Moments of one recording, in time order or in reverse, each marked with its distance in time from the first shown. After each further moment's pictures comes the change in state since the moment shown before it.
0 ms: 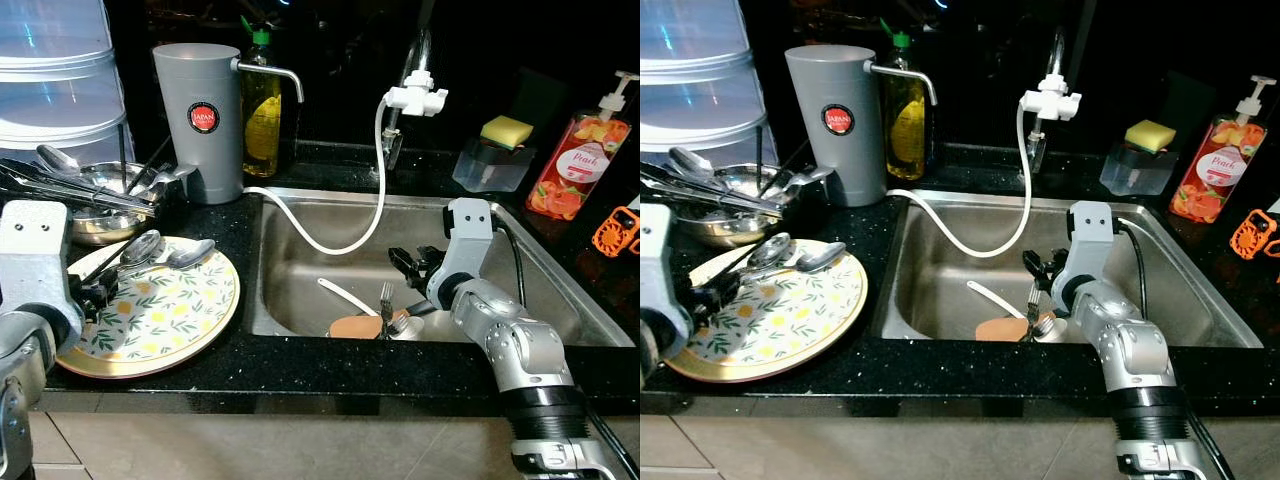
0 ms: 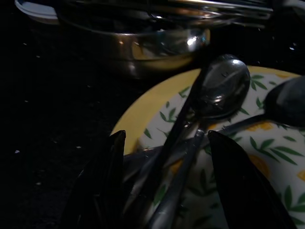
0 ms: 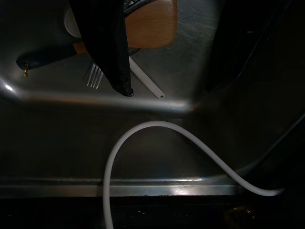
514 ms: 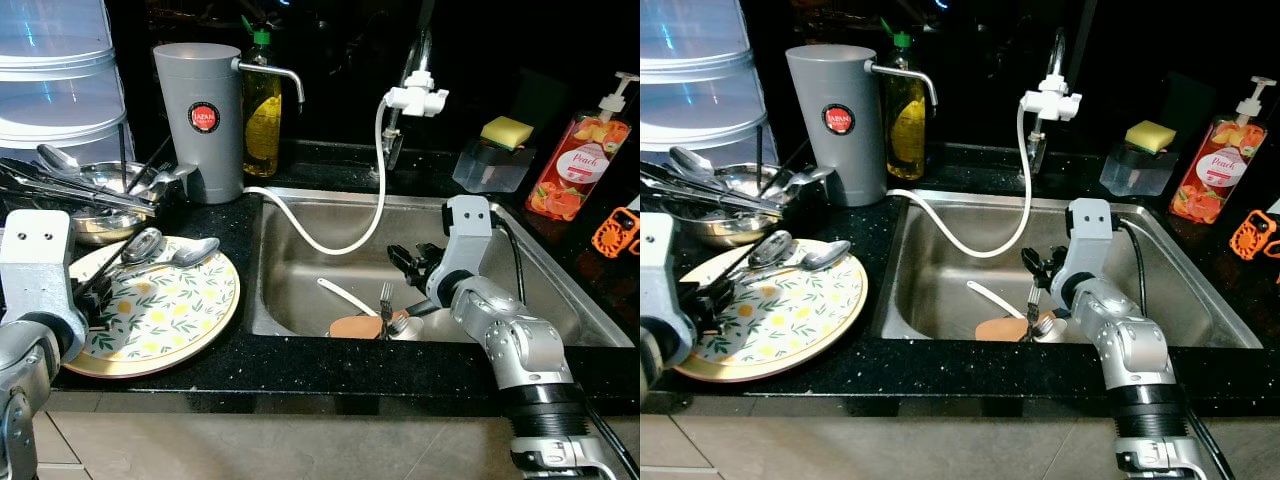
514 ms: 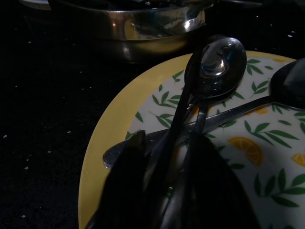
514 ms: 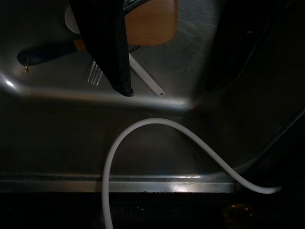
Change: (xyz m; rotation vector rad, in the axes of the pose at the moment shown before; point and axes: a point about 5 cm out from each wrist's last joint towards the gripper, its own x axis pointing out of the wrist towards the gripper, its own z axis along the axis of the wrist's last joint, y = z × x) left arm -0.001 -0.007 -0.011 -0.016 0.040 -0.021; right arm 0.001 0.001 0.003 -0.010 -0.006 0.003
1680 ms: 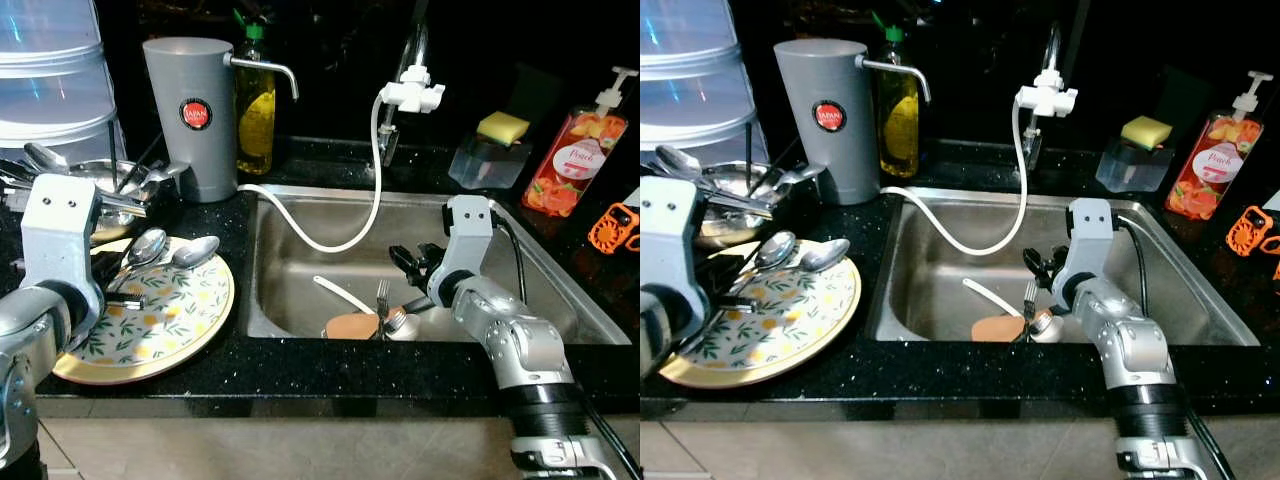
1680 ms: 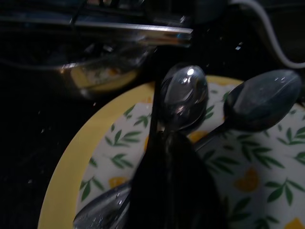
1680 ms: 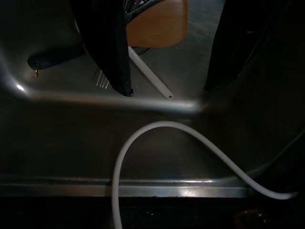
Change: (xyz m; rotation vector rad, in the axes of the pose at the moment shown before) left arm -0.004 -0.011 0.028 0.069 0.002 -0.121; right arm 0.000 -0.001 0.000 -0.015 0.003 -0.010
